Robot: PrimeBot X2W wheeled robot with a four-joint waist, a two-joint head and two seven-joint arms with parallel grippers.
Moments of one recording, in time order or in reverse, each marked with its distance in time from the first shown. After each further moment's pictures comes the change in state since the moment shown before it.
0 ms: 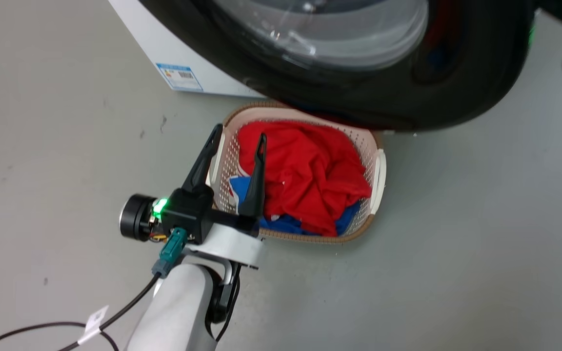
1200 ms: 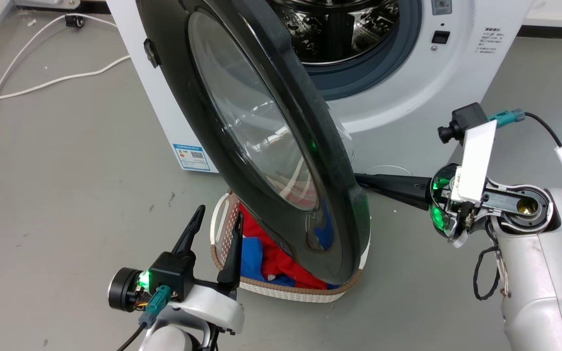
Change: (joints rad) left arm 0.224 0.001 0.096 0.054 0.035 -0.084 0.000; right arm 0.647 0.114 0.407 -0.426 0.356 0.000 0.012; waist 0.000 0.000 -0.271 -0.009
